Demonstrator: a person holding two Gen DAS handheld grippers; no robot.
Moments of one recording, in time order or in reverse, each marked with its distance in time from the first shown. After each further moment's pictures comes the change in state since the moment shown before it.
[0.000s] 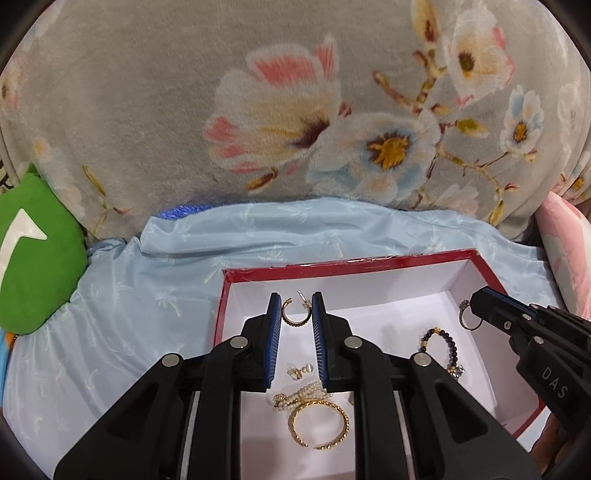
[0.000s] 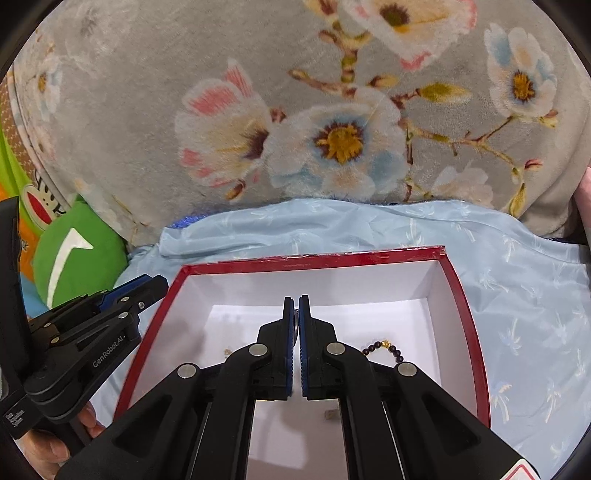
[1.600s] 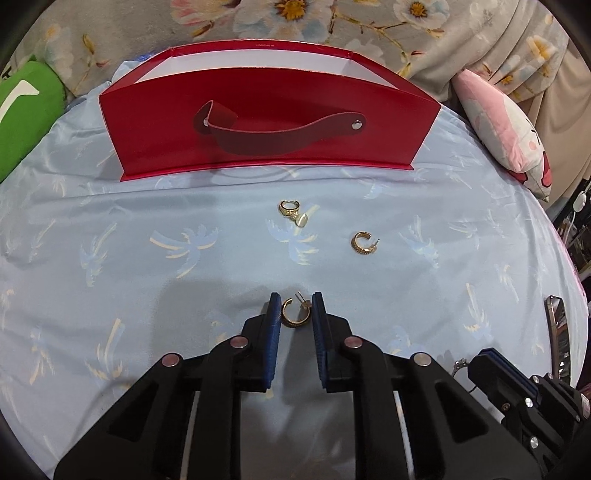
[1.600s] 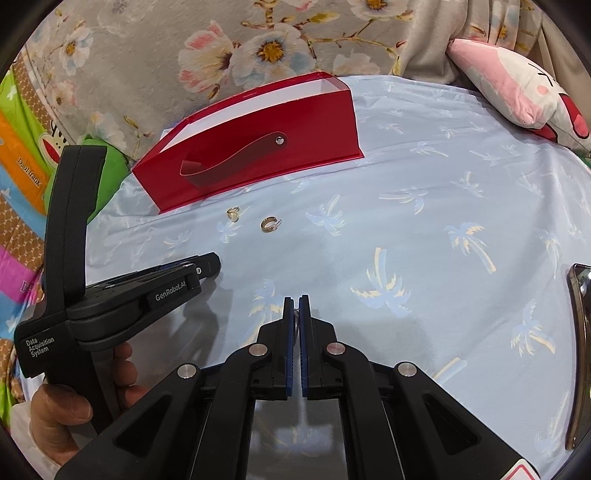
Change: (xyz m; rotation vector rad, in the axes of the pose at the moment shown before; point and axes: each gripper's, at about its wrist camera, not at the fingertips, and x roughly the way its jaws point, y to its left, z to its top) left arm -0.116 -0.083 -0.262 -0.008 0.269 -0.186; right arm -0.192 -0.014 -0.305 0.151 0.102 -0.089
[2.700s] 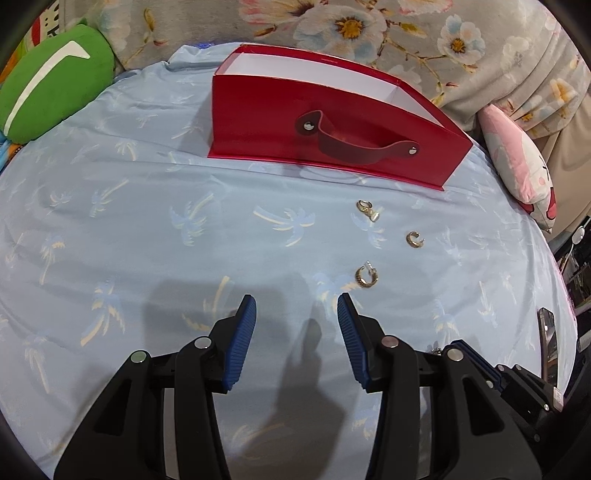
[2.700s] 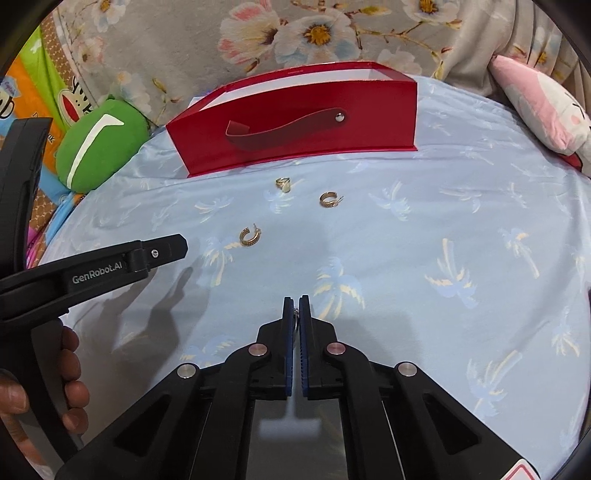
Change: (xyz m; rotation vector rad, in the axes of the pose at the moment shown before) left arm -0.045 0.060 -0.021 -0.120 -0.018 0.022; right arm 0.014 0.045 -0.013 -0.123 0.043 0.003
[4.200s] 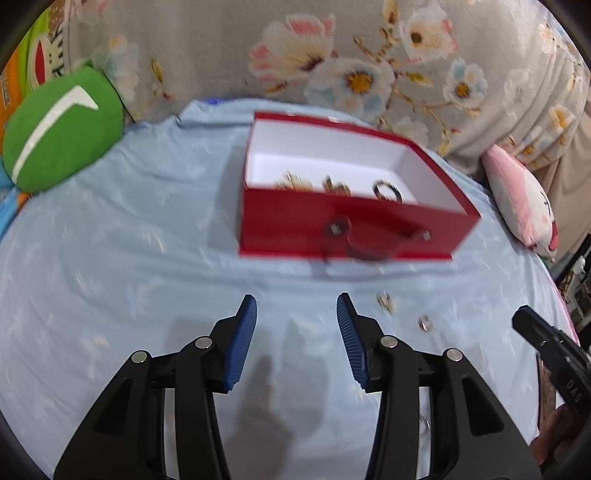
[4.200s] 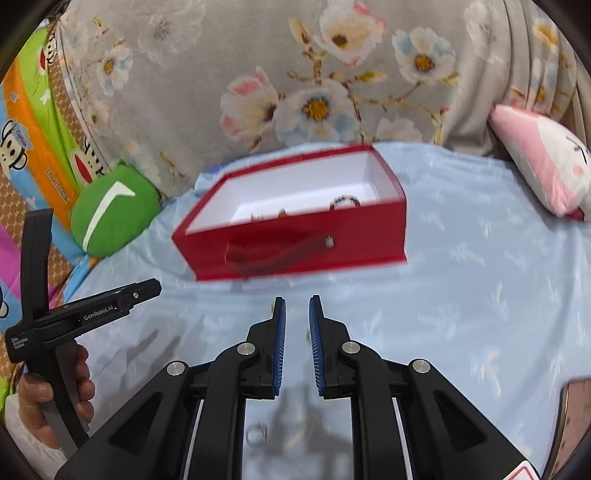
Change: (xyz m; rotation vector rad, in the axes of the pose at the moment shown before) left arm -0.028 0.023 0.058 0.018 -0.126 0.016; right arm -0.036 -0.027 0.069 0.022 -0.160 0.070
